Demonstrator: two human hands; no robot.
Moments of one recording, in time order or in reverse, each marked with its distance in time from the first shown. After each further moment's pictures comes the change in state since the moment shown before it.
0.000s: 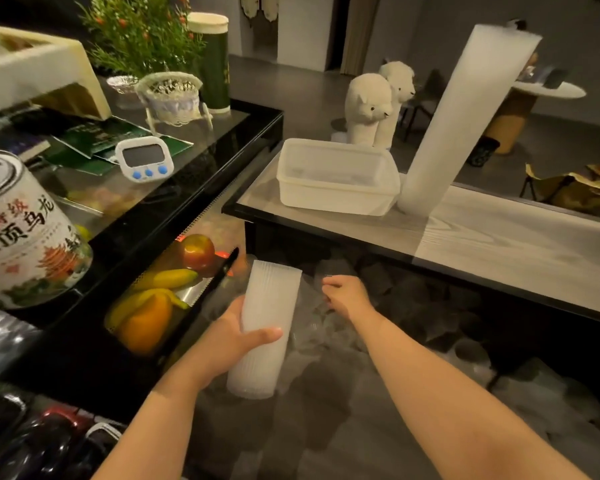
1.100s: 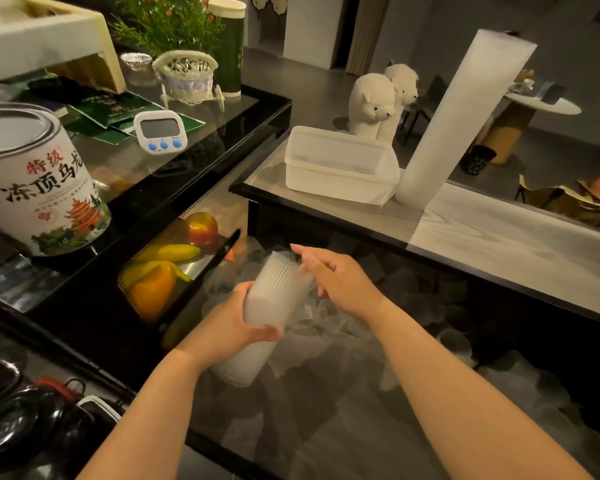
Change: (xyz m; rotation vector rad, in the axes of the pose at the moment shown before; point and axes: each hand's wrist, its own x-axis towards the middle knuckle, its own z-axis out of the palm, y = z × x) left_hand -0.037 0.004 0.006 0.210 0.001 0.030; right_hand -0.111 -0.056 -0.031 -0.102 -0.261 -0.513
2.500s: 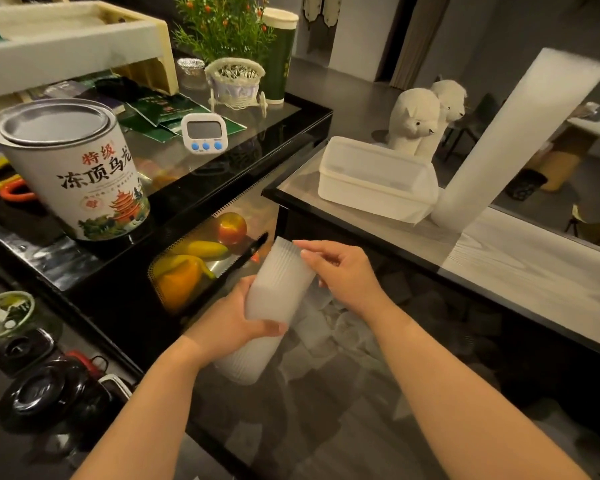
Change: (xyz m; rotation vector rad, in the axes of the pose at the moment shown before) left_hand 0.001 -0.012 -0.014 -0.129 0.140 -0.003; right_hand 0.033 -0.016 0.012 0.176 0.039 -0.142
